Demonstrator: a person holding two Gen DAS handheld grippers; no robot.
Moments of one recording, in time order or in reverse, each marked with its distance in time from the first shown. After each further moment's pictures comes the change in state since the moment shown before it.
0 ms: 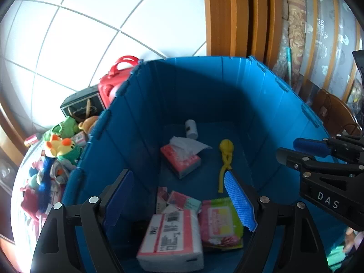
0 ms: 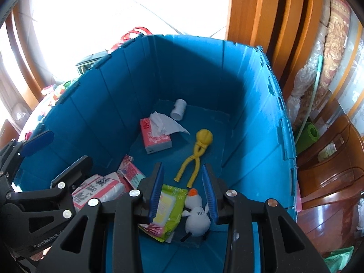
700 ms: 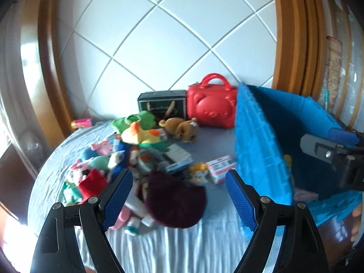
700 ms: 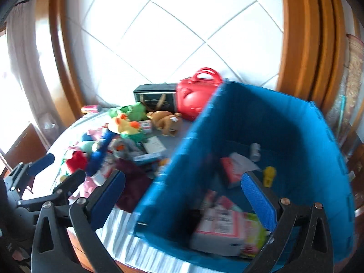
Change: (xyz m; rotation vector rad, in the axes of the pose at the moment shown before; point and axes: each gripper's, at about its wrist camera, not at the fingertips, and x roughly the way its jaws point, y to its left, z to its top) left arm -0.106 0.284 -0.112 -0.208 -0.140 0.183; right arm -0.060 0.251 0.003 -0.072 -0.261 0.133
